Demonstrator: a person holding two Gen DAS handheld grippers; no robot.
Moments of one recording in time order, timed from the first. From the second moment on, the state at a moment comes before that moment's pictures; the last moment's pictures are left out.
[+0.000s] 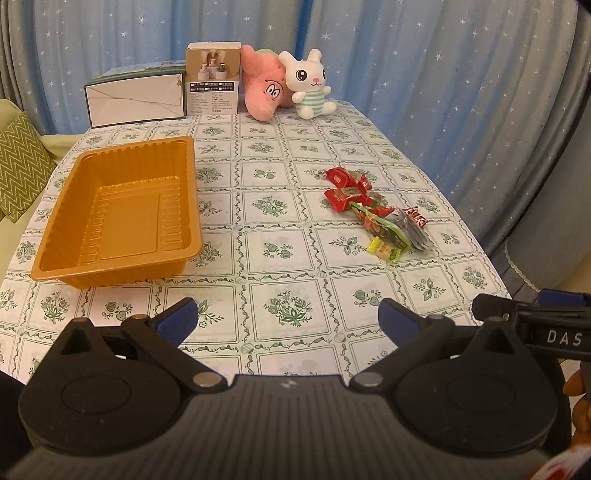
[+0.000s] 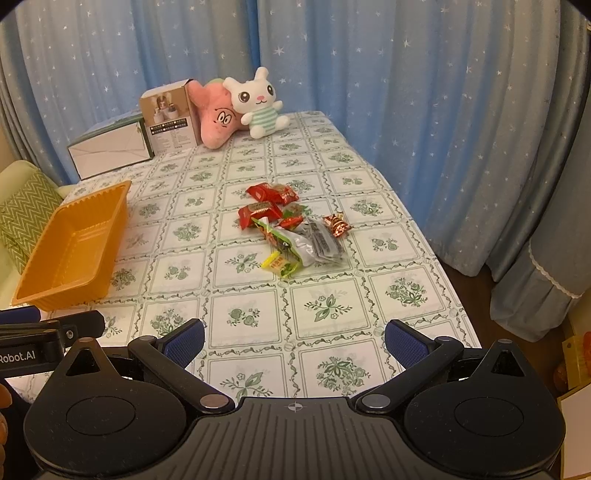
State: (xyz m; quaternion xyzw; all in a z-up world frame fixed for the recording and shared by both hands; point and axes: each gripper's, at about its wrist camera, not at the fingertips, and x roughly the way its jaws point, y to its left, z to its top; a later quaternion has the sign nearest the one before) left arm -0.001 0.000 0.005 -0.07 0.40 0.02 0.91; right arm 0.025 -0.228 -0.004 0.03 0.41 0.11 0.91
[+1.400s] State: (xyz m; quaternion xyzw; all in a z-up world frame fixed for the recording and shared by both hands) left arm -0.001 -0.002 0.005 -0.07 0.40 0.01 0.91; right arm 0.026 -0.231 -0.005 0.04 0.41 0.11 0.91
